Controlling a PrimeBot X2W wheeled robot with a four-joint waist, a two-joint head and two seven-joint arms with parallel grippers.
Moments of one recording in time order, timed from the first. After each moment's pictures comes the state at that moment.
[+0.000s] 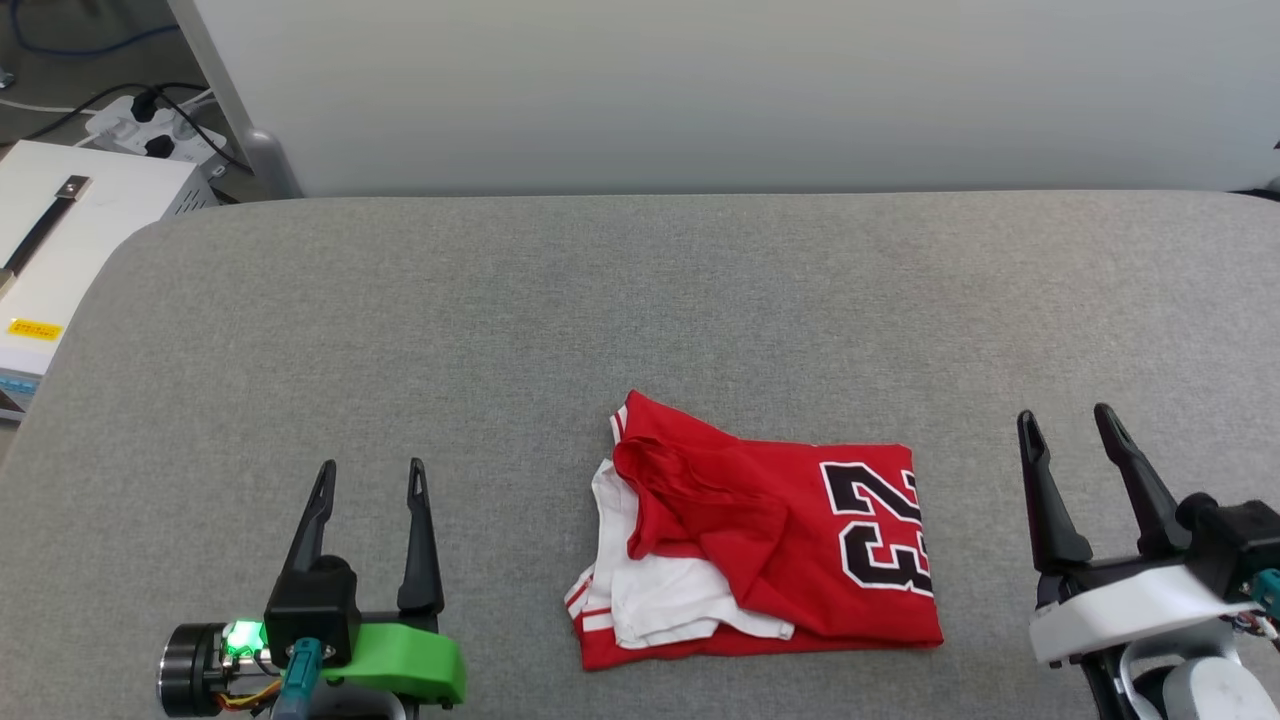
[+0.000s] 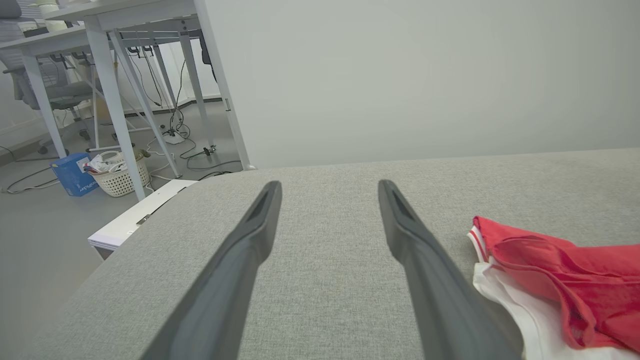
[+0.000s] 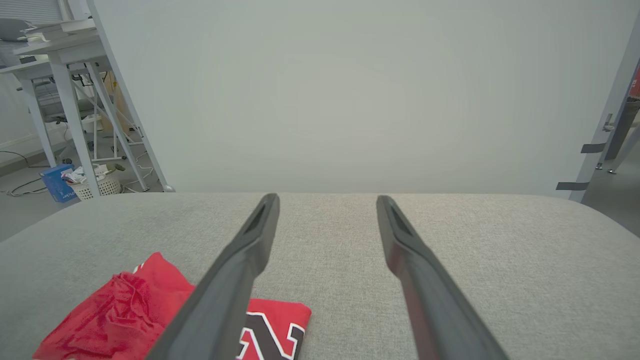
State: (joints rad) left arm 0.03 0.11 -0.09 0.03 -0.04 0.10 -0.26; right arm -0.04 -0.17 0.04 0.07 0.28 0.13 -0.25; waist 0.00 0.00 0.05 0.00
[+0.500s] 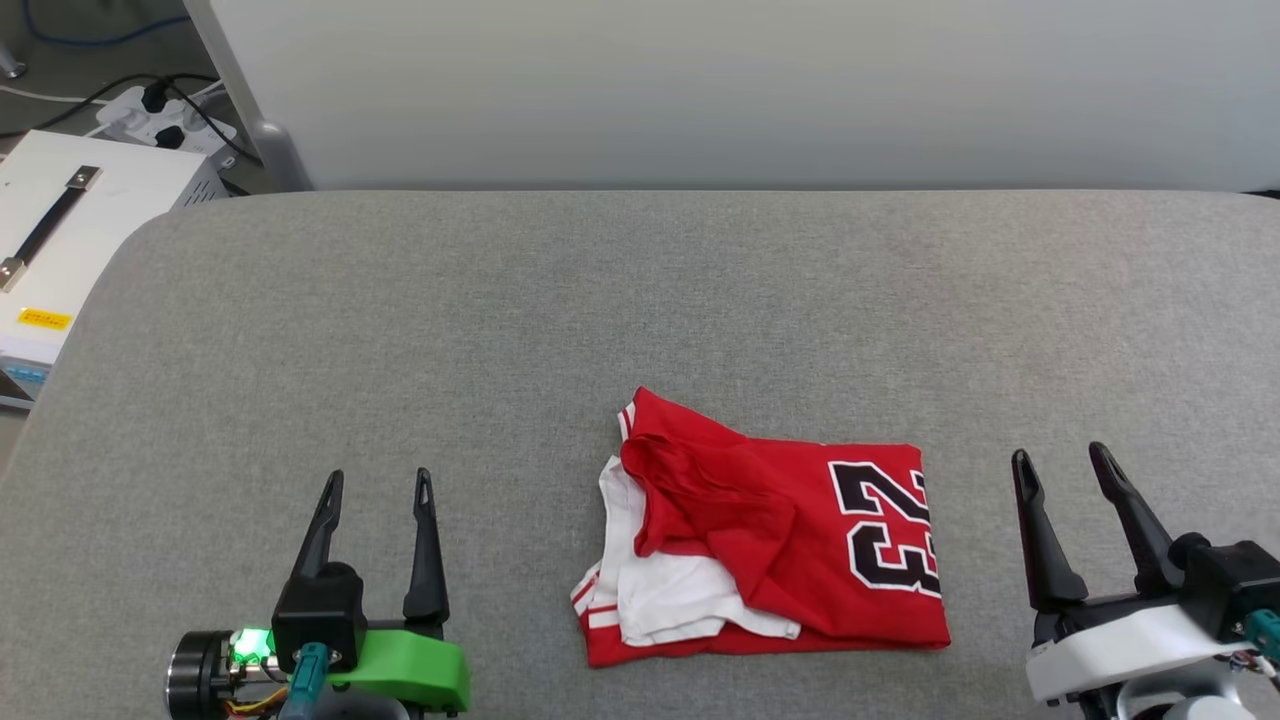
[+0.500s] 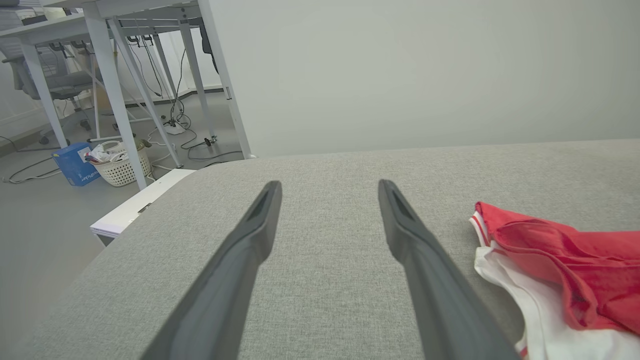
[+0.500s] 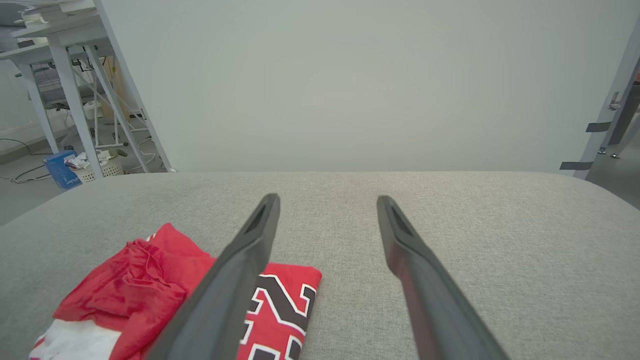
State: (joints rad) left arm 0.04 0.10 -0.10 0.05 -0.04 0.10 -0.26; right arm 0.05 -0.13 0.03 0.03 0.24 0.13 -0.25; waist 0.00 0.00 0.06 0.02
